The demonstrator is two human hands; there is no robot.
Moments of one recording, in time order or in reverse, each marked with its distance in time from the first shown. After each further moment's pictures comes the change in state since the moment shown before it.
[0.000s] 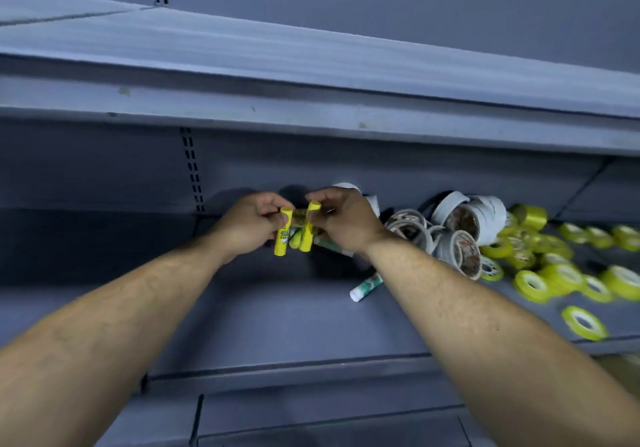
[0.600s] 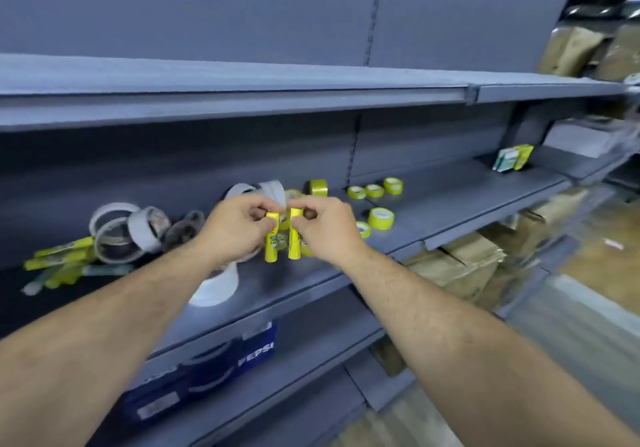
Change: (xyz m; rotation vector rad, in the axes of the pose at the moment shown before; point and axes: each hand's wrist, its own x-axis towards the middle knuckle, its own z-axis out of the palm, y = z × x) left_hand -0.033 0.142 0.321 0.068 -0.242 0.225; right_hand -0.201 0.082 -0.277 -0.293 0.561 0.008
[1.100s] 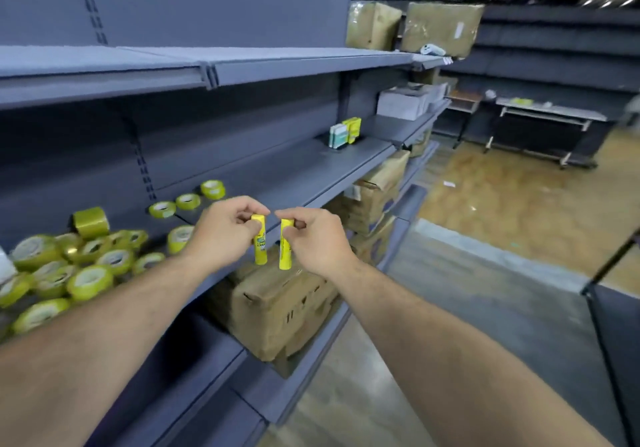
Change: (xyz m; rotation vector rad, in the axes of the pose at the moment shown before) left_hand 0.089 0.103 0.334 -0.006 -0.279 0.172; right_hand -0.030 0.206 -0.266 -0.091 0.265 0.254
